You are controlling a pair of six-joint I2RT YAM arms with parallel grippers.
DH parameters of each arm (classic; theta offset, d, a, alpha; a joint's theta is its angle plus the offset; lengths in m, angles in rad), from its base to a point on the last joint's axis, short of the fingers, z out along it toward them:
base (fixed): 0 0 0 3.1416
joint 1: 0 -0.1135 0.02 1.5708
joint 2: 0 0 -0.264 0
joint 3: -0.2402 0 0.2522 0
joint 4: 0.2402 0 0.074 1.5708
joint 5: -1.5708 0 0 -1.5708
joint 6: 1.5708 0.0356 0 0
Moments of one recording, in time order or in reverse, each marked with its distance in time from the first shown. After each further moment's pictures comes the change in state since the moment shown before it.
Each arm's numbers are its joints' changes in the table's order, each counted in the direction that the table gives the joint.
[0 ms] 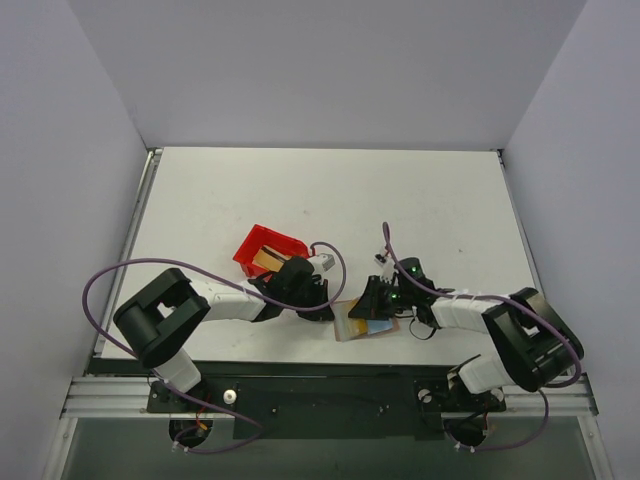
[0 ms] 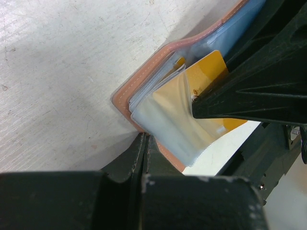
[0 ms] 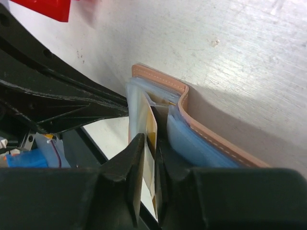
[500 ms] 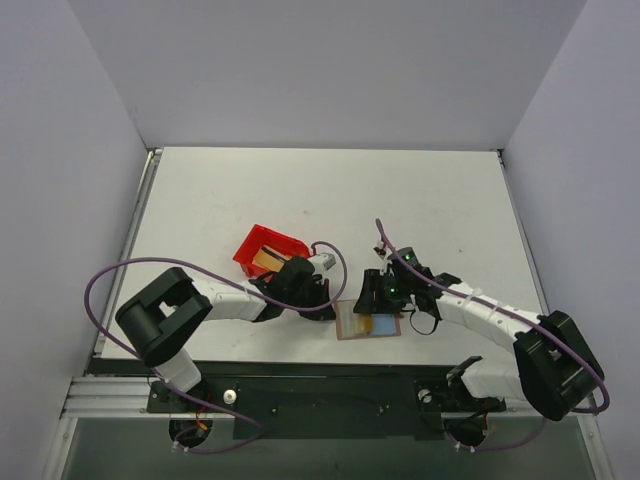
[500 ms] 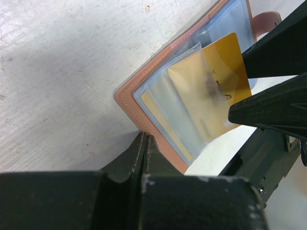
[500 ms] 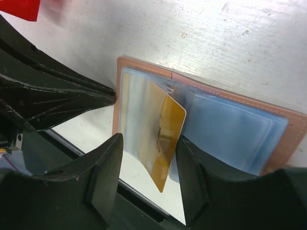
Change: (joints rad) left arm 0.000 0.010 0.000 -0.029 0.000 0.000; right arm -0.069 -0.171 -0.177 0.501 -0.268 -0.128
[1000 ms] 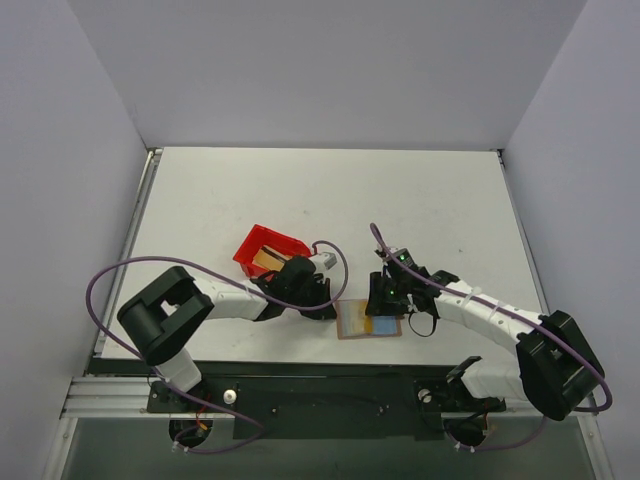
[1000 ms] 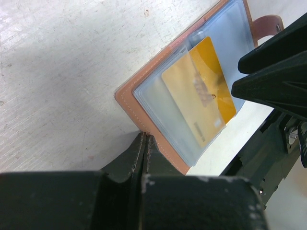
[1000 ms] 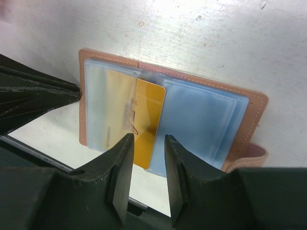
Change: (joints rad) left arm 0.000 0.007 -0.008 0.000 0.000 0.000; right arm -0.040 0.000 -0.062 0.178 -0.176 -0.047
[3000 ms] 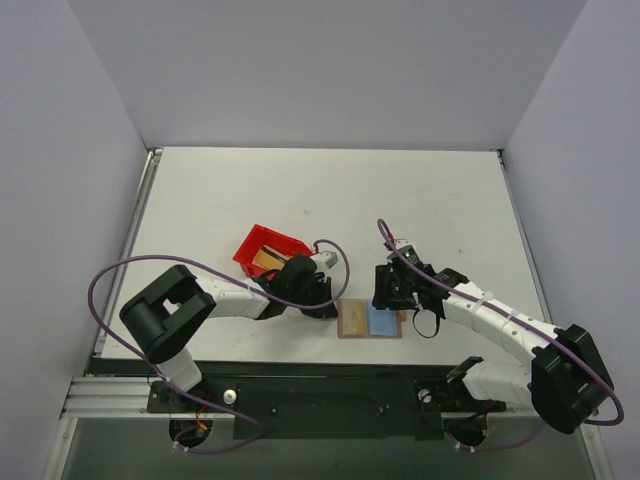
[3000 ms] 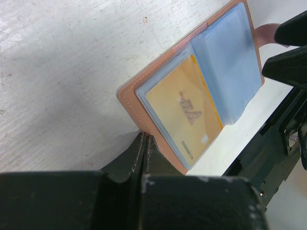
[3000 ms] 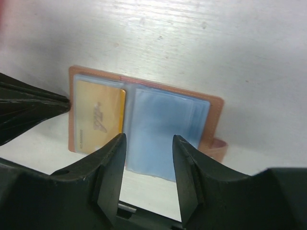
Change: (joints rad) left arm 0.000 0.016 -0.020 0.003 -0.001 0.007; right arm 0.000 -0.070 -0.041 0.069 -0.132 0.001
